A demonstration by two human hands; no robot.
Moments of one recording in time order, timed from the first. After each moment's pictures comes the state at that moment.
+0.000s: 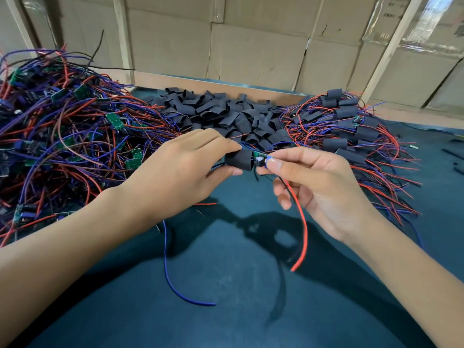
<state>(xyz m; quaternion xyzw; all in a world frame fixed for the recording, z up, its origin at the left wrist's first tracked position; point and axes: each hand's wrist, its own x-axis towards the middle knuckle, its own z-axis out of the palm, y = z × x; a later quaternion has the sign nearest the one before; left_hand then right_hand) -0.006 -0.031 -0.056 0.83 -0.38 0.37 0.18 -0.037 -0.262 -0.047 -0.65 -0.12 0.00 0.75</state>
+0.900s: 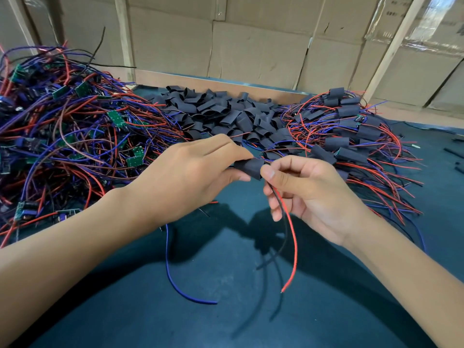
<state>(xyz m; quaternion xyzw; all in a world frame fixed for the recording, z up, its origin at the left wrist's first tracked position) -0.013 -0.034 -0.057 0.82 -0.42 0.34 0.18 -0.040 -0.258 -0.053 -0.66 -0.10 0.09 0.74</state>
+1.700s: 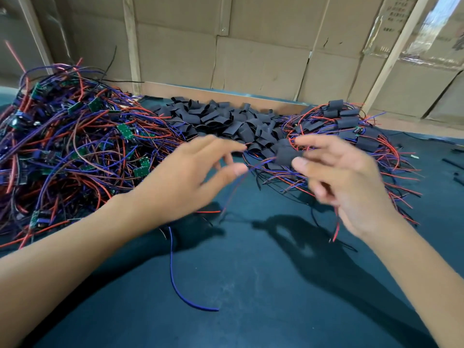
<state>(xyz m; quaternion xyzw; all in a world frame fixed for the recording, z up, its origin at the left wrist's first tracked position) -0.004 -0.027 -0.051 0.85 -0.36 0.26 0.27 -0.032 -0.289 -0.035 -0.74 -0.10 -0.14 0.65</state>
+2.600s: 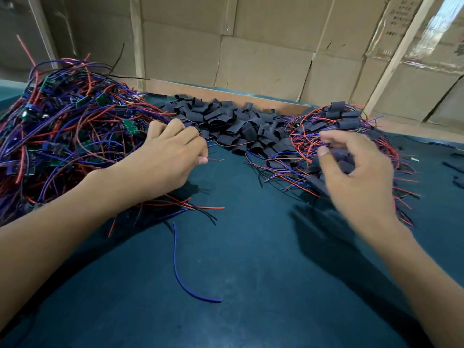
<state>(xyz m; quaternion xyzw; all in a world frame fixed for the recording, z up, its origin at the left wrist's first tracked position) 0.028 0.013 -0.057 0.88 -0.31 0.35 -0.03 -0.019 -0.304 -0.044 -0.86 -0.10 -0.41 0.30</state>
